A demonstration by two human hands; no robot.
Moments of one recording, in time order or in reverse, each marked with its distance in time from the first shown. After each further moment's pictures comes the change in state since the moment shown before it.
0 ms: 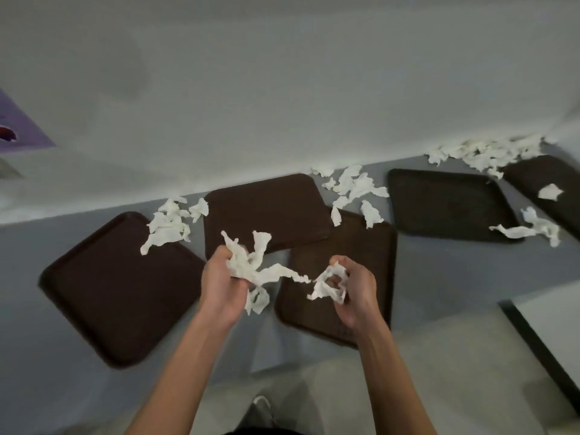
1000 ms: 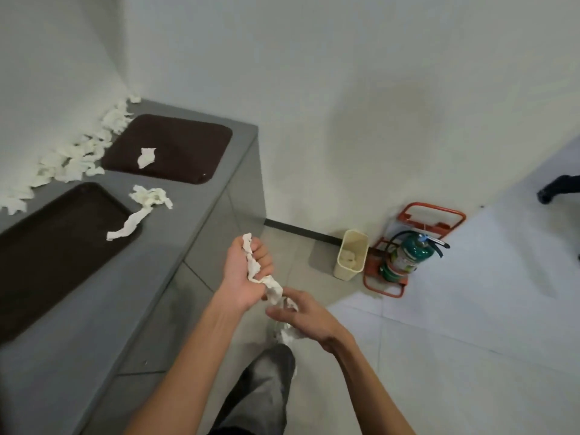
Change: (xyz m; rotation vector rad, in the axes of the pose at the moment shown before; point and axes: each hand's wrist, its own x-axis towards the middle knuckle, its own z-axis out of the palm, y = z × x) left_hand -0.214 -0.652 0.502 0.464 -0.761 -0.907; right_hand -0.131 -0.179 -0.677 -0.485 0.316 -0.198
